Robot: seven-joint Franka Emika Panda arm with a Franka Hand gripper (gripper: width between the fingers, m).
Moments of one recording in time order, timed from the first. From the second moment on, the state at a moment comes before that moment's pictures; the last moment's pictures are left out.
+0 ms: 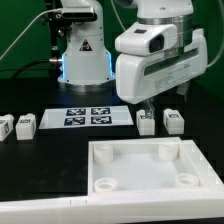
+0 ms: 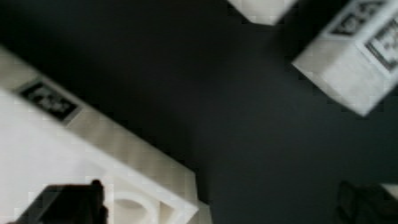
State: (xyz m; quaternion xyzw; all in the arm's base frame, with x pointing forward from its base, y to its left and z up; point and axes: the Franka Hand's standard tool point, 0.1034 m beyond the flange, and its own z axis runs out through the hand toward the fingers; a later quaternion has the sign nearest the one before) arm 0.466 0.131 0.069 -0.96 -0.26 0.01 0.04
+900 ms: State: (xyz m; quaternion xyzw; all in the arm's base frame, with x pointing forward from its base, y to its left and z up) arm 0.427 0.177 0.048 -0.99 -0.03 0.12 0.05
